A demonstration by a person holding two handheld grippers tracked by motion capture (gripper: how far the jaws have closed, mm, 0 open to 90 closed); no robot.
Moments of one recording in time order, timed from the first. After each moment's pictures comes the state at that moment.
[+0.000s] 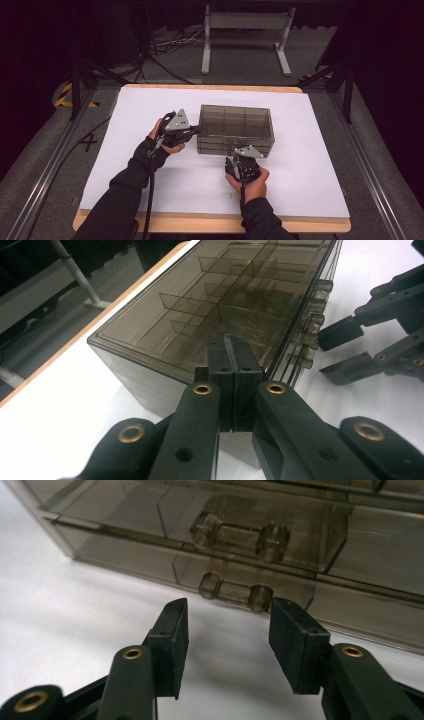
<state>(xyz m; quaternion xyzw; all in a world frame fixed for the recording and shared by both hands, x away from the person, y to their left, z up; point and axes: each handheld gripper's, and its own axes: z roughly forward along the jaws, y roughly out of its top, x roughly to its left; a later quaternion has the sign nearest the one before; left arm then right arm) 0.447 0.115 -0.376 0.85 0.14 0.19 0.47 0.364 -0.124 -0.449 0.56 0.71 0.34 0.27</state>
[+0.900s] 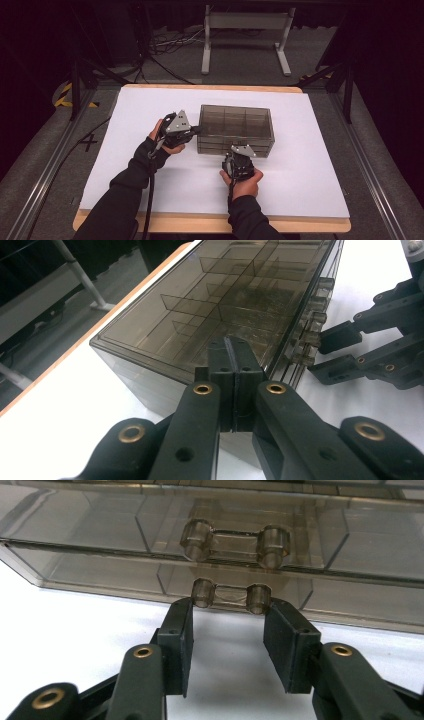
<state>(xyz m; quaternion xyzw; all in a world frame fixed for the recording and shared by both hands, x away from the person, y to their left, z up) 0.444 0.114 -0.377 0.85 0.13 0.20 0.47 0.369 -0.105 -0.451 0.62 0.66 0.31 0.29</state>
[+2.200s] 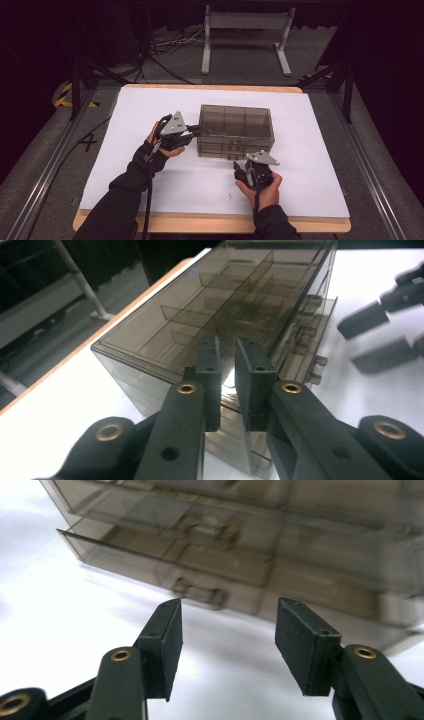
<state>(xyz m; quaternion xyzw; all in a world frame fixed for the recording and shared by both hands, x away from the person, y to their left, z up) 0.428 0.124 -0.377 0.82 0.14 0.19 0.51 0.337 -0.158 -0.430 0.53 0.72 0.36 0.27</state>
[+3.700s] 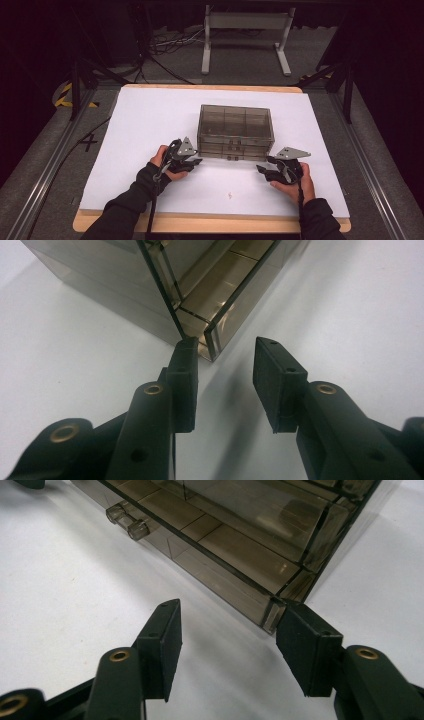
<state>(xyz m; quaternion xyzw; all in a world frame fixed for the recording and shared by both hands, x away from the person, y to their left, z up) 0.410 0.104 -0.443 0.90 0.19 0.15 0.36 0.362 -0.255 -0.443 0.39 0.81 0.38 0.20</state>
